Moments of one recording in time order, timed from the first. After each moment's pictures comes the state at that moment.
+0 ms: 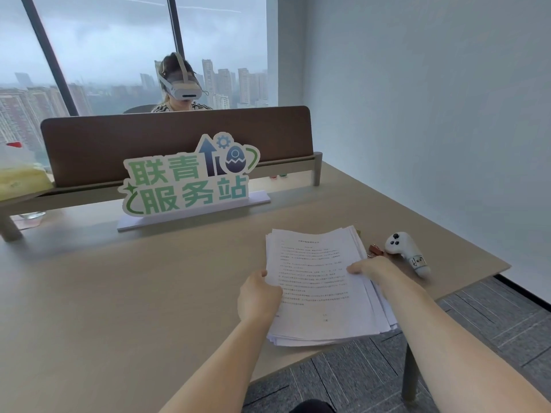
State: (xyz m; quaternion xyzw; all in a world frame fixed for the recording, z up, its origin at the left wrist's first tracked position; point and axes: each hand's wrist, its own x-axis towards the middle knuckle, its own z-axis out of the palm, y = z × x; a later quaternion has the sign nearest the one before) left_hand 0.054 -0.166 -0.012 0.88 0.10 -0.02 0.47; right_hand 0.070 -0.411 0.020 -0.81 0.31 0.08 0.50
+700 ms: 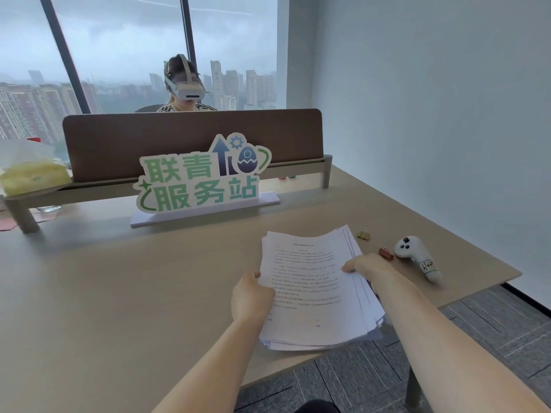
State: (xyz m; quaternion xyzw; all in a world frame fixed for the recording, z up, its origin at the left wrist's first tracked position) left_hand 0.053 -0.132 -0.014 0.87 0.12 -0.01 0.48; right_hand 0.078 -0.373 0.035 -0.82 0.30 0.08 0.47
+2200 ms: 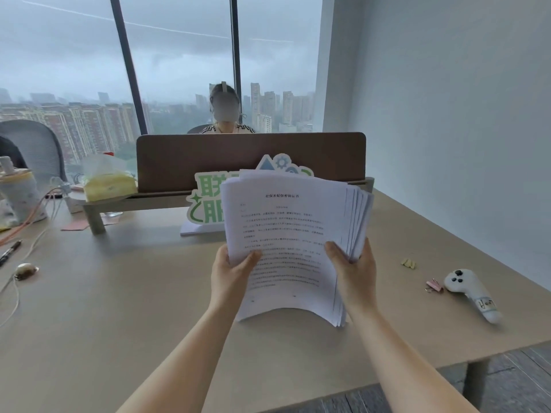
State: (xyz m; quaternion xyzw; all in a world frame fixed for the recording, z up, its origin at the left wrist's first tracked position) left_hand 0.056 -0.024 0.047 0.67 0.04 0.19 0.72; right_hand 0.051 -0.236 0.058 -0.67 -0.05 -0.25 0.70
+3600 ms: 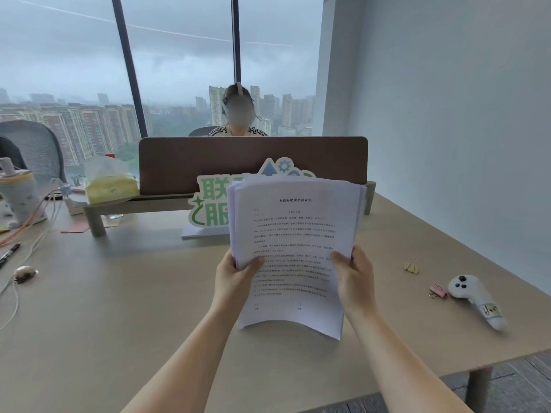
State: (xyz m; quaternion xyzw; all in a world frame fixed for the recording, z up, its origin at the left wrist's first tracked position) left_hand 0.059 -0.019 0.048 0.66 0.01 0.16 0.73; right_hand 0.055 -0.225 0.061 -0.67 -0.01 -0.20 0.71
